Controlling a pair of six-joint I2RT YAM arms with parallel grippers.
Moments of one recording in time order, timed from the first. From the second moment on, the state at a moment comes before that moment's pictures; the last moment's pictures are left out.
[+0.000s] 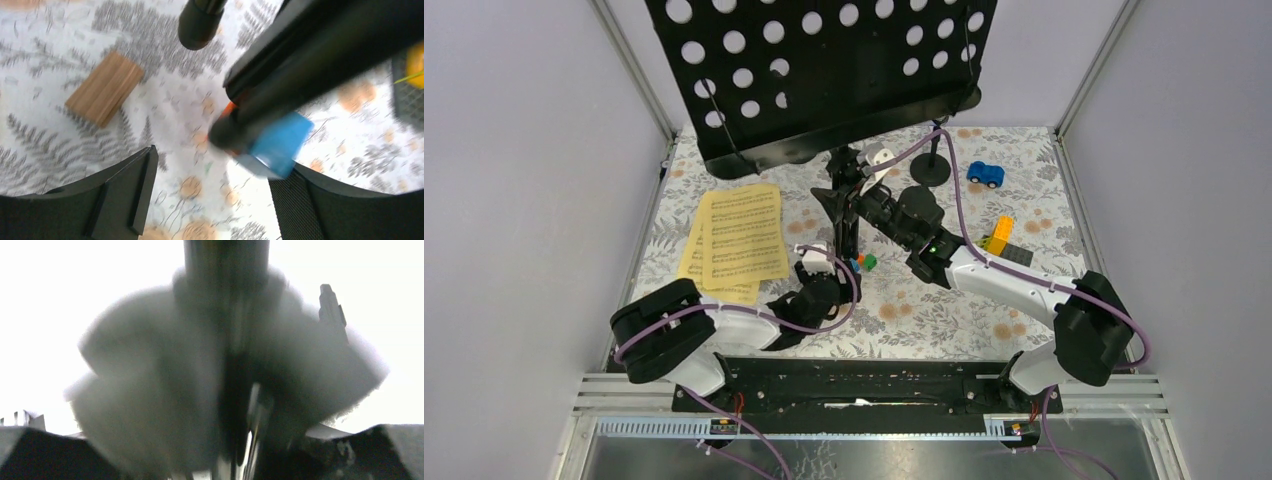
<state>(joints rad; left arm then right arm) -1.01 1.47 0.42 0.62 -0.63 -0.66 0.86 1.48 1.03 0.62 -0.04 0.08</state>
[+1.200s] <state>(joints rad) -1.07 0.80 0.22 0.51 -0.57 -0.56 0.87 1.74 1.38 0.28 -0.10 0.21</state>
